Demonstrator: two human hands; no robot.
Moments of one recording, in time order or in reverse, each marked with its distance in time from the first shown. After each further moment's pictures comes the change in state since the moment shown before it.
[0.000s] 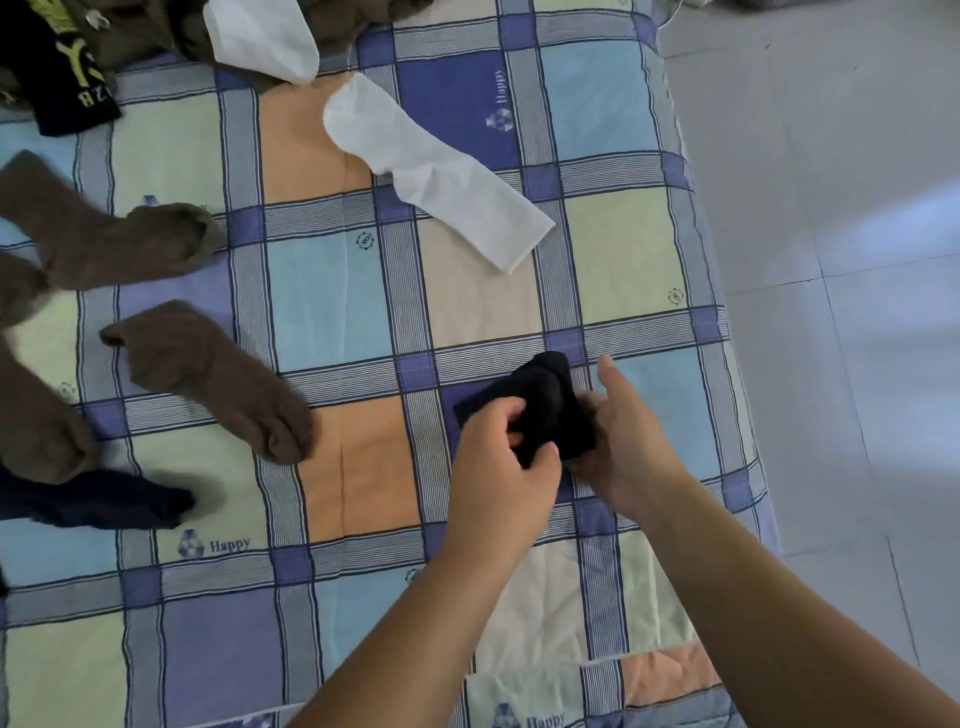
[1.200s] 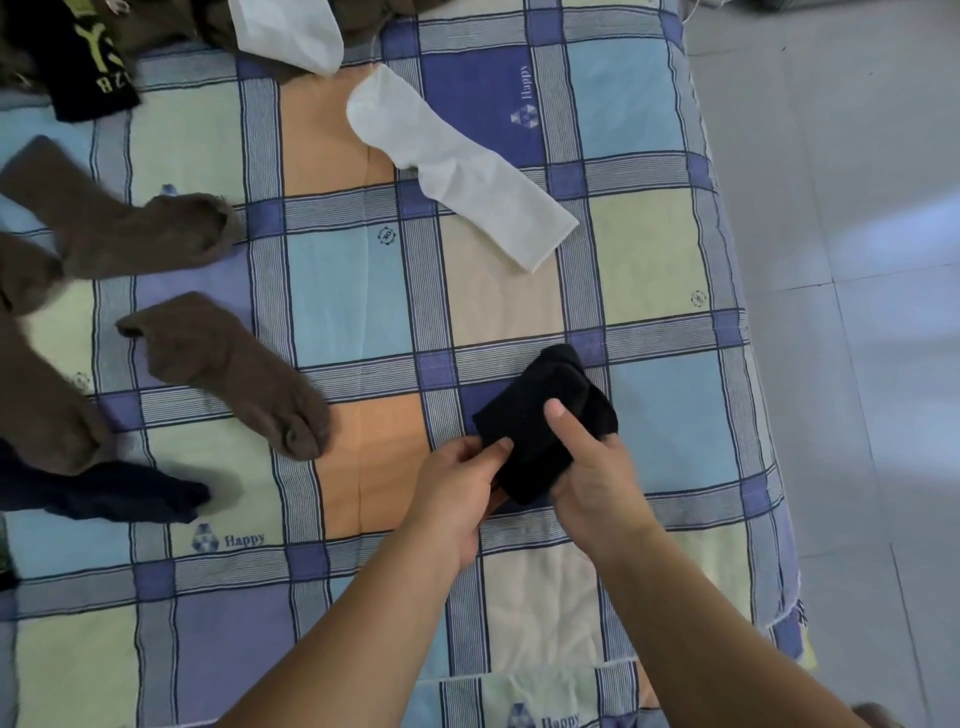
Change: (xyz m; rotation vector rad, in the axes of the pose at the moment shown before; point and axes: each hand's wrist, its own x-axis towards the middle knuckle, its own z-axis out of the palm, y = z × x) left_hand 0.024 -0.059 -0.017 -0.762 -0.101 -0.569; right_hand -0.005 0.052 0.035 0.254 0.032 -0.196
